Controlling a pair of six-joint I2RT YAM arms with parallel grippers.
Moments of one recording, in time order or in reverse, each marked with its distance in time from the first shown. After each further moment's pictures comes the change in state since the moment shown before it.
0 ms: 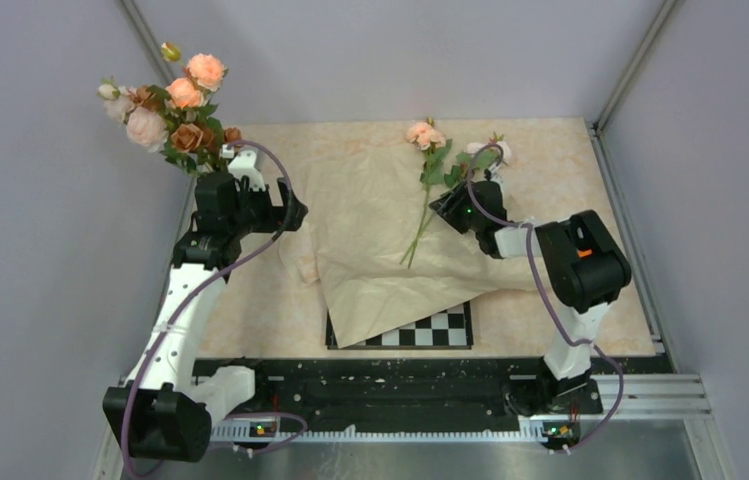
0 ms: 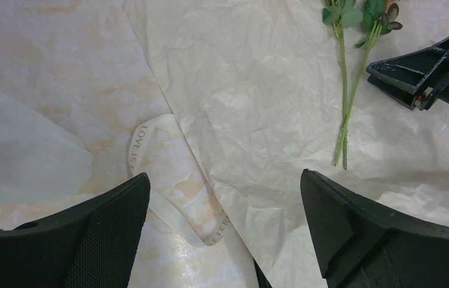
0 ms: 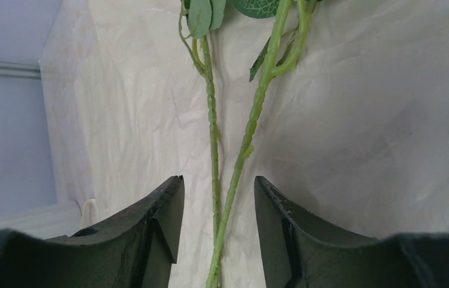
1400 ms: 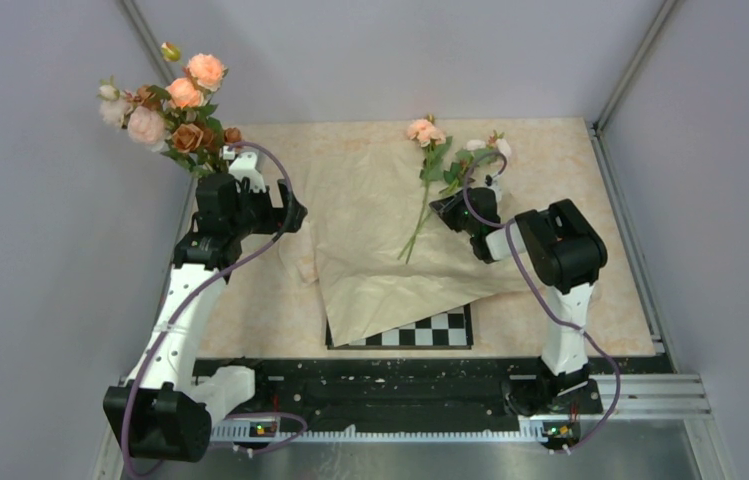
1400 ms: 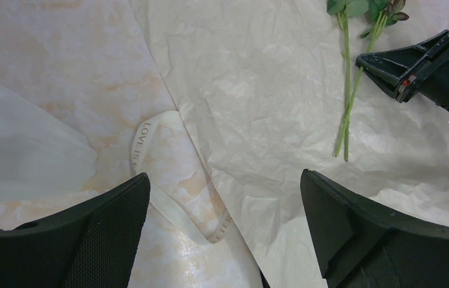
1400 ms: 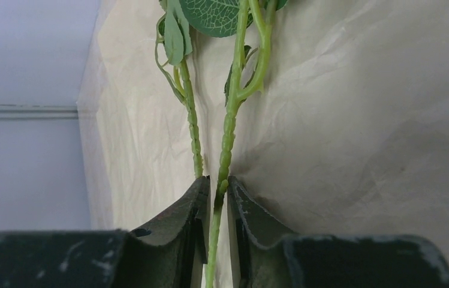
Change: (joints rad) left arm 0.000 0.000 -0.010 0.000 -0.012 0.011; right arm -0.003 0.200 0.019 0.275 0.036 0.163
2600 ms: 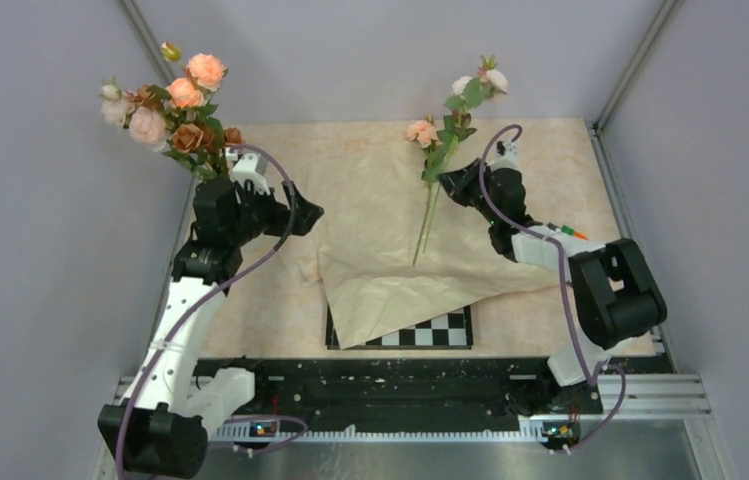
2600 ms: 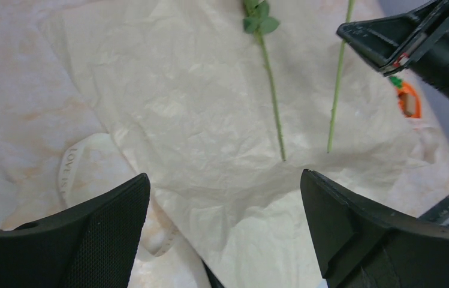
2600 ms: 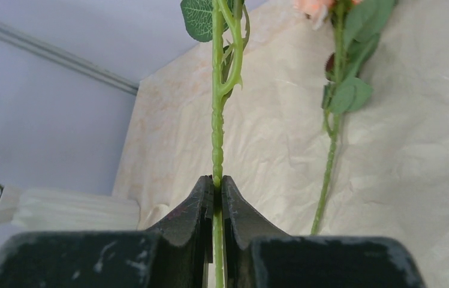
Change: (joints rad) left arm -0.034 -0.058 -0.028 0.055 0.149 -0.076; right arm 0.008 -0.398 -0.061 -0.108 -0.041 -0.251
